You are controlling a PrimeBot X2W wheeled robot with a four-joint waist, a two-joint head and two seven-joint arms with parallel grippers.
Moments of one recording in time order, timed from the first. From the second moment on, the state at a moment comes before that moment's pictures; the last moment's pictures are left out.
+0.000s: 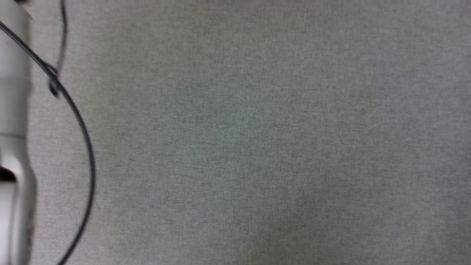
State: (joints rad) left arm -1.45 0.36 -0.28 0.84 -0.33 -0.12 -0.21; right arm -1.40 -0.46 -0.04 0.85 0.16 0.13 0.09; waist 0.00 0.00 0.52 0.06
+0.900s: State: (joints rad) left arm -0.58 0.34 -0.36 0.84 -0.47 -0.13 -0.13; right arm -0.55 -0.57 0.17 0.73 0.56 0.13 0.31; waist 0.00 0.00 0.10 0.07
